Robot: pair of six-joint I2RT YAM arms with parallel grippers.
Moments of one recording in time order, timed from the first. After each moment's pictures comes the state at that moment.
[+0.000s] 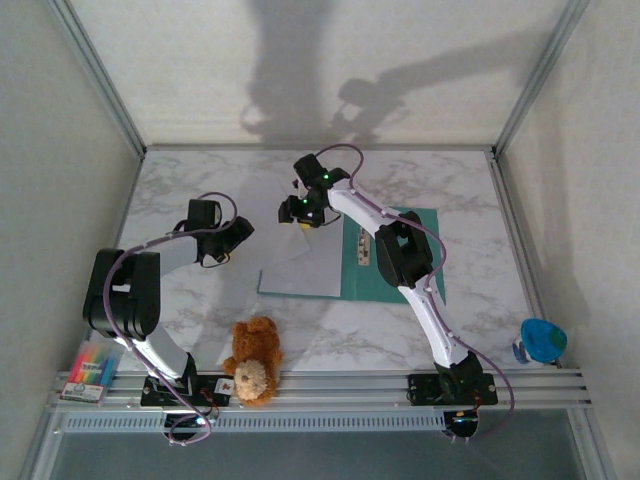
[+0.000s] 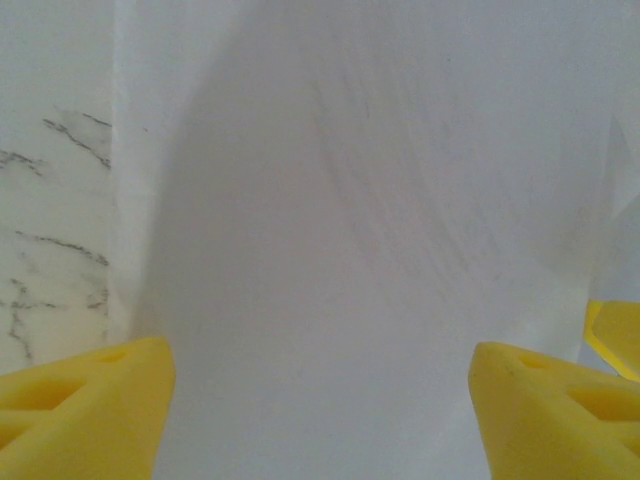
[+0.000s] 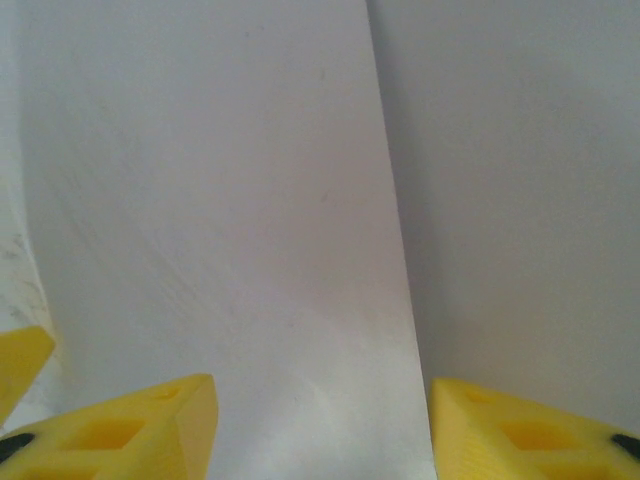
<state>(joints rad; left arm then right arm) -0.06 1.67 0.84 -0.09 0.27 -0.79 0.65 2.52 2.25 -0.86 -0.37 0.55</state>
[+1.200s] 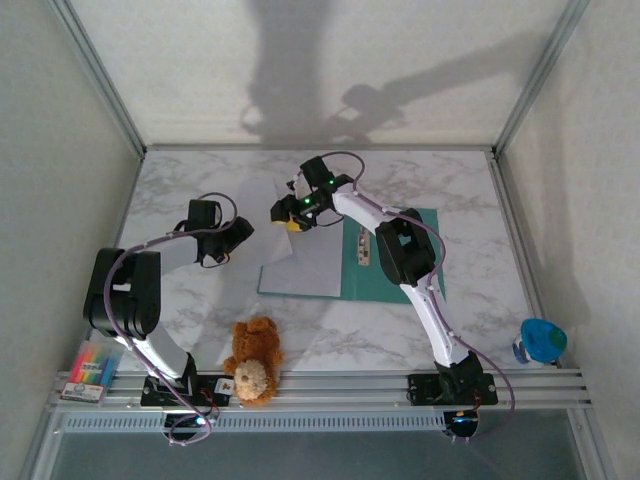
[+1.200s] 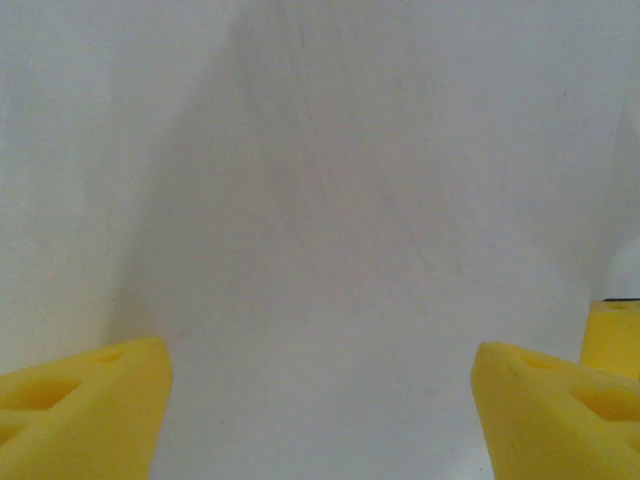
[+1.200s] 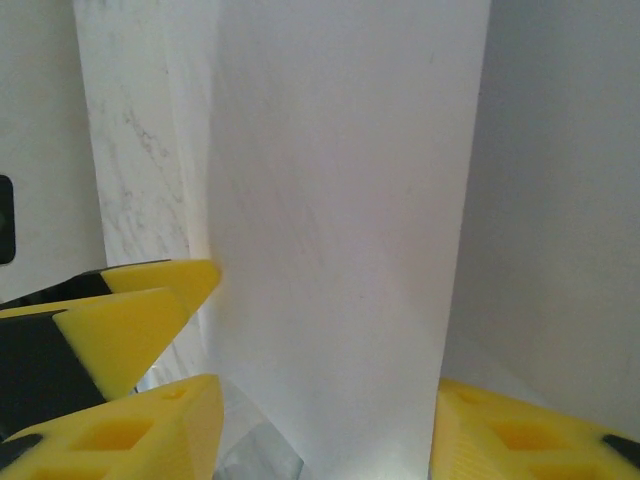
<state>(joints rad) -0.06 1.68 0.84 -0.09 0.26 -0.78 0.62 2.52 2.14 -0.63 -0.75 0.59</state>
